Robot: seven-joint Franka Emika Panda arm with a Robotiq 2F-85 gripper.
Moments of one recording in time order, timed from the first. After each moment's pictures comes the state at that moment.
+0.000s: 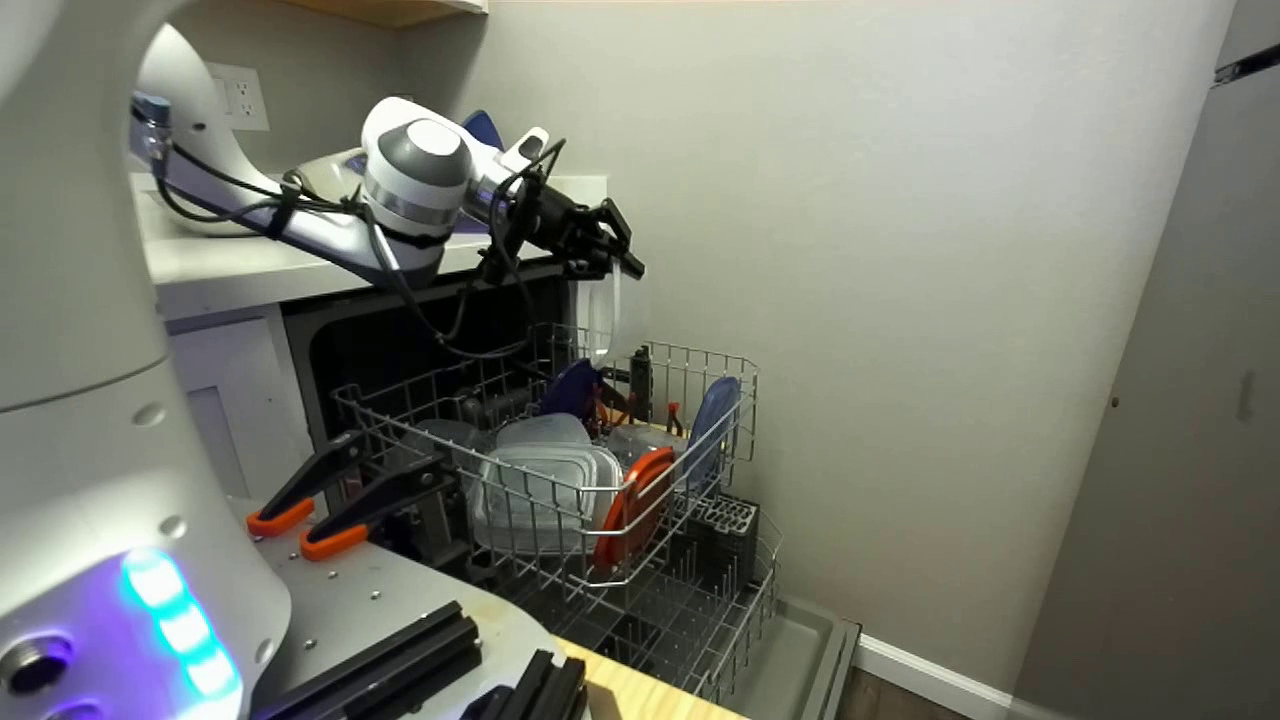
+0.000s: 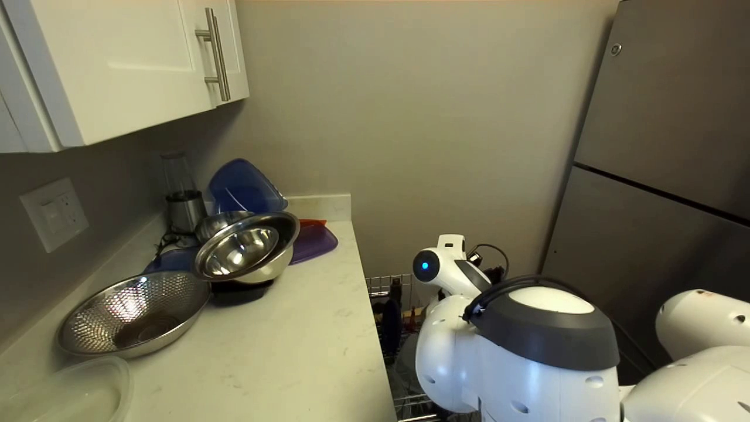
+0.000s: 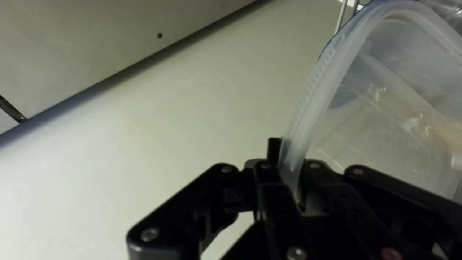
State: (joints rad) arm 1.70 1.38 -1.22 -2.34 0.60 2.83 0.15
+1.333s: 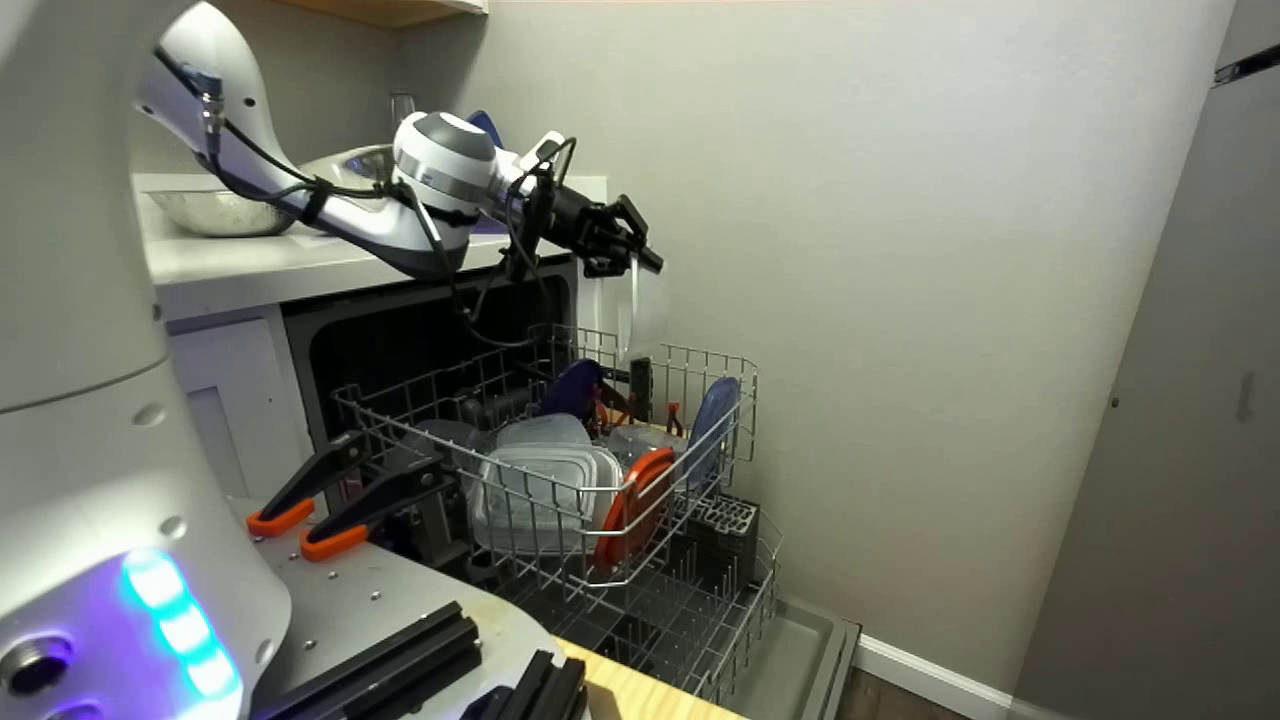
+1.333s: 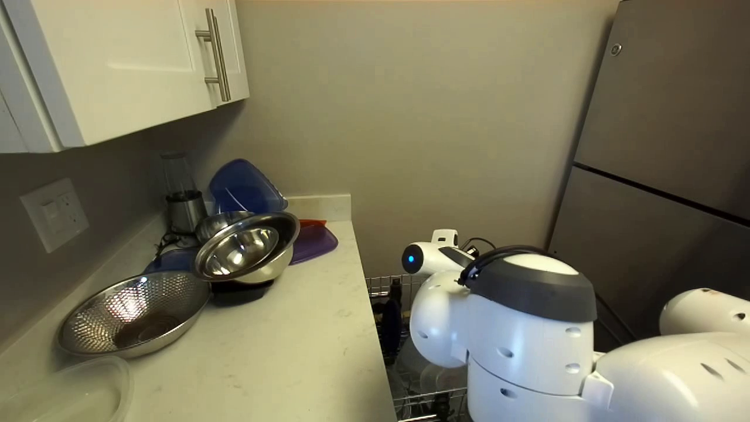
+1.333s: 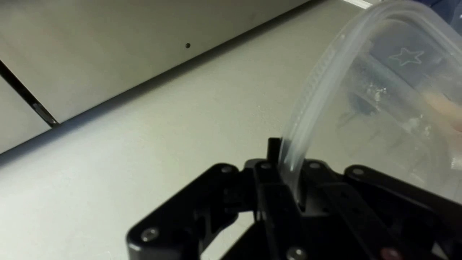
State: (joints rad) arm 1.58 1.34 -1.24 -2.22 0.26 2.72 0.41
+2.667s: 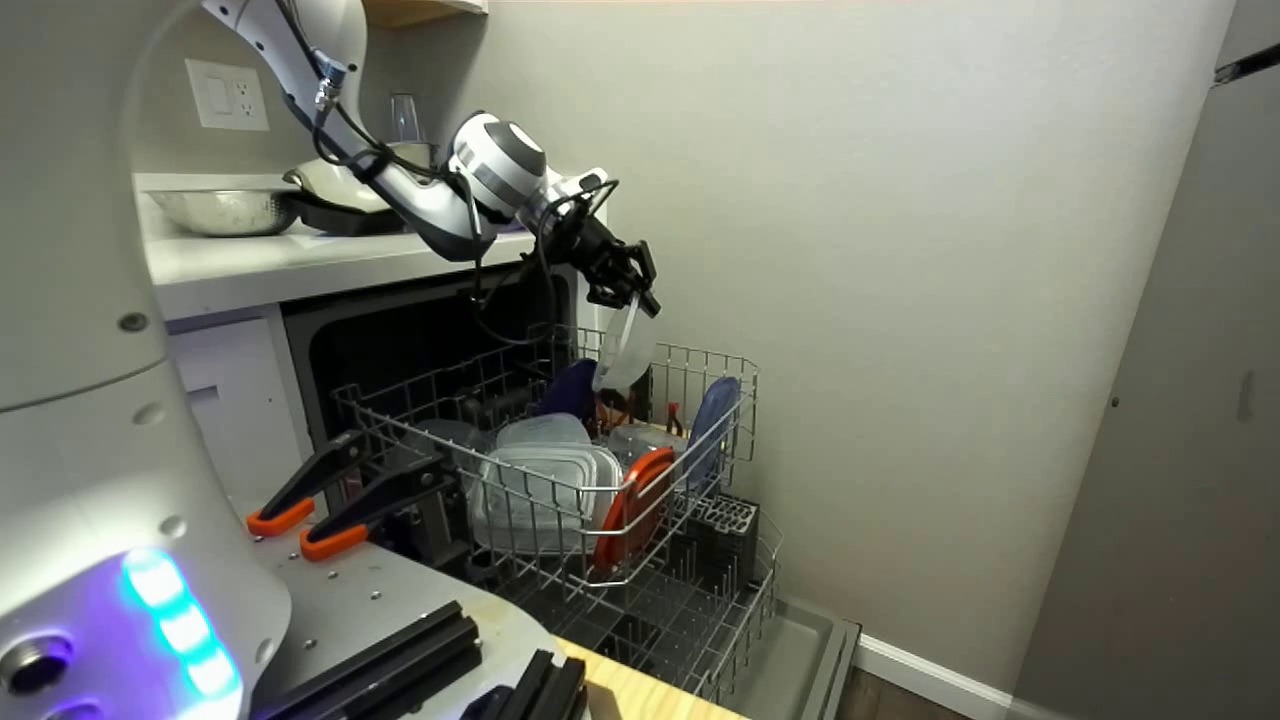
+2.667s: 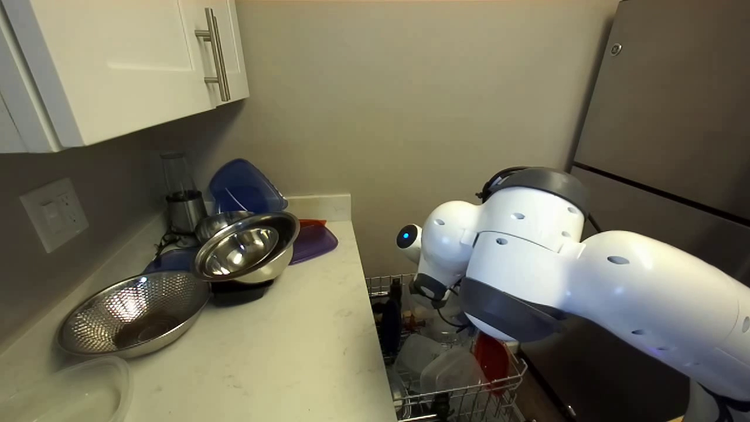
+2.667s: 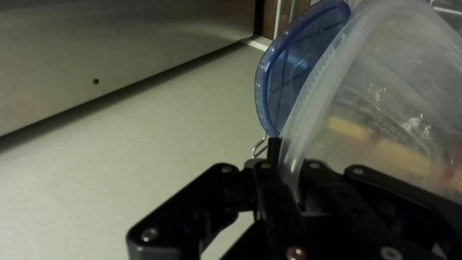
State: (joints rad) arm 1.21 1.07 -1.00 -1.96 0.06 2.64 0.41
